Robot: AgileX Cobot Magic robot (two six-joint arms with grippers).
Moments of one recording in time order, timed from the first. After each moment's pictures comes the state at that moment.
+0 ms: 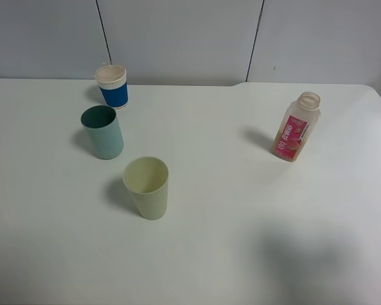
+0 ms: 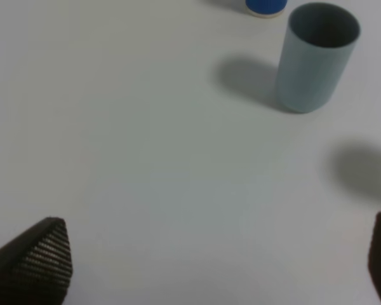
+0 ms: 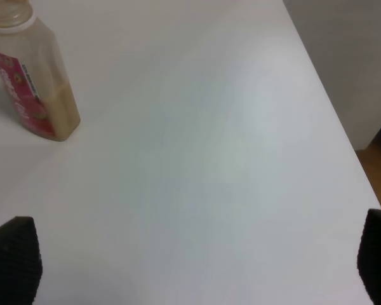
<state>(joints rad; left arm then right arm) -0.08 -0.01 -0.51 0.02 1.06 -0.03 -0.02 0.00 -0.50 -0.15 1.07 0.04</state>
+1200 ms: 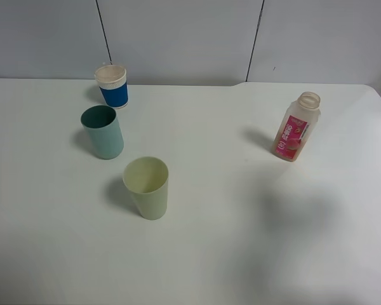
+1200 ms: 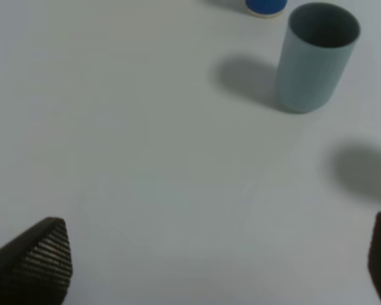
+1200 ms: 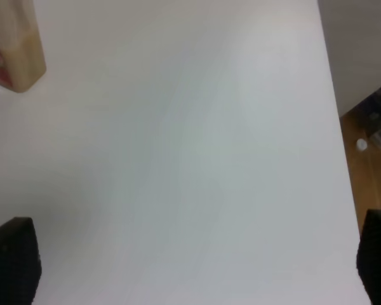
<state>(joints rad) -0.08 -0.01 -0.51 0.02 1.06 -0.03 -0.02 0.47 -0.51 -0.21 0.85 -0.05</state>
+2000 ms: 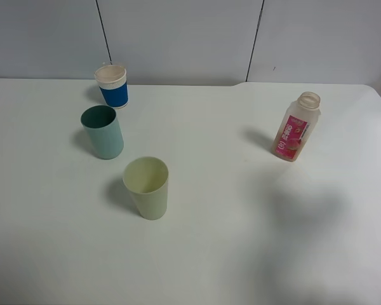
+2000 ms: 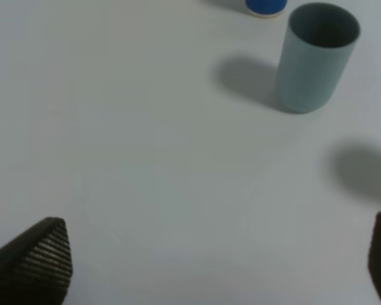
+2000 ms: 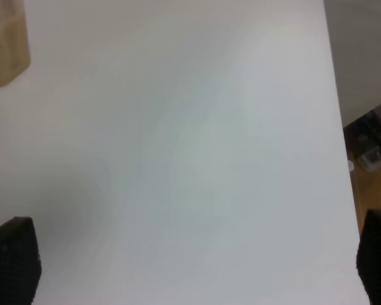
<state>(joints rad) -0.08 -0.01 -0.51 0.02 1.06 -0.03 -0.05 0.53 -0.37 -0.25 0.61 -0.09</state>
